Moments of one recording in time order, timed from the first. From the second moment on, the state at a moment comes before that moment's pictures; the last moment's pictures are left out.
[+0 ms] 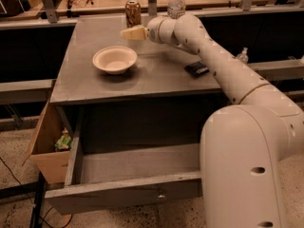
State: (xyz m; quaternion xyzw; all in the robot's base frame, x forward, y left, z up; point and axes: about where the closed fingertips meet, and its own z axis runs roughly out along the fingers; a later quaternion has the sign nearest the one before) arm 0.916 0.030 0.905 -0.28 0.71 0.22 0.61
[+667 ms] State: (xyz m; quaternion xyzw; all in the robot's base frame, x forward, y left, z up) arm 0.960 0.037 0.906 -0.22 0.73 0.16 0.63
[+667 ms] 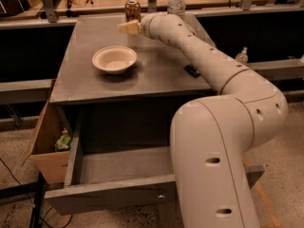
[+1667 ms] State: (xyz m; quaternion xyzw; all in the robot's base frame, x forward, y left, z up) arm 1.006 0.054 0.909 -0.20 0.71 0.15 0.66
